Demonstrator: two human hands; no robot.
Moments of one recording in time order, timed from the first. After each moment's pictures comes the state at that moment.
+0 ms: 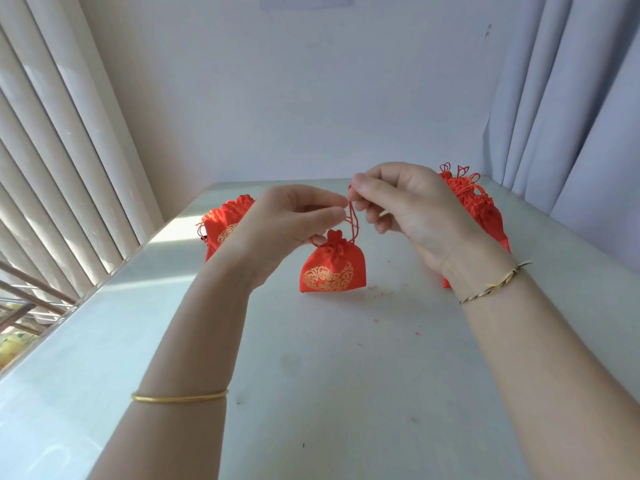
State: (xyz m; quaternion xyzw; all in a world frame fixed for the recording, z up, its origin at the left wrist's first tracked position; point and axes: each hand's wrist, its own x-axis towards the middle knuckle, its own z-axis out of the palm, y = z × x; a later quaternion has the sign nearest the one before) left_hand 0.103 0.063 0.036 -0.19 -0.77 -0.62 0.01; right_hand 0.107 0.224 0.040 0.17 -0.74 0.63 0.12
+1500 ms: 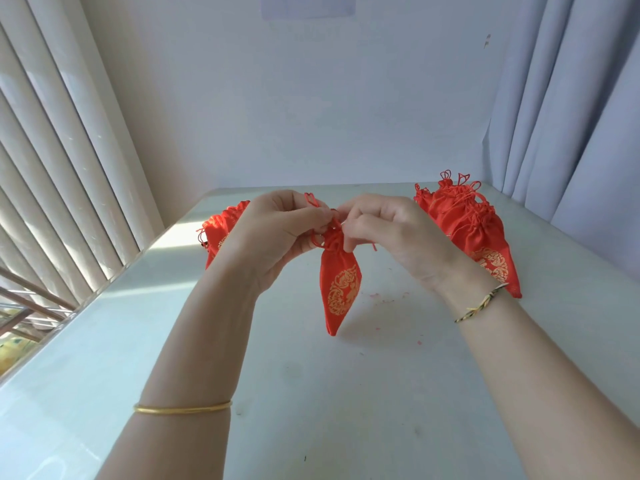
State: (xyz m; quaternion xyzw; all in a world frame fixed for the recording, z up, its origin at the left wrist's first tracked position) left_hand 0.099 0.059 0.037 -0.14 -0.66 -0.74 -0.02; right_hand 0.104 0.219 0.025 0.24 -0.77 0.58 0.08
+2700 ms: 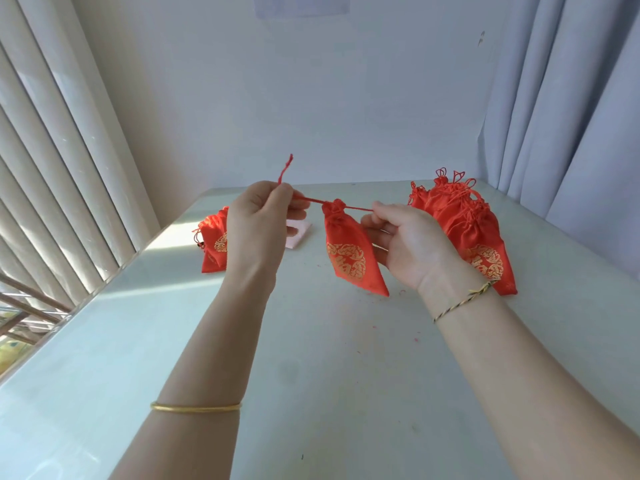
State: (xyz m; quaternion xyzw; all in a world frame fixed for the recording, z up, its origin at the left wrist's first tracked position) left_hand 0.088 0.067 0.024 -0.04 -0.69 -0.69 0.22; right_hand 0.080 0.227 0.007 -0.02 -0.54 0.84 0.03
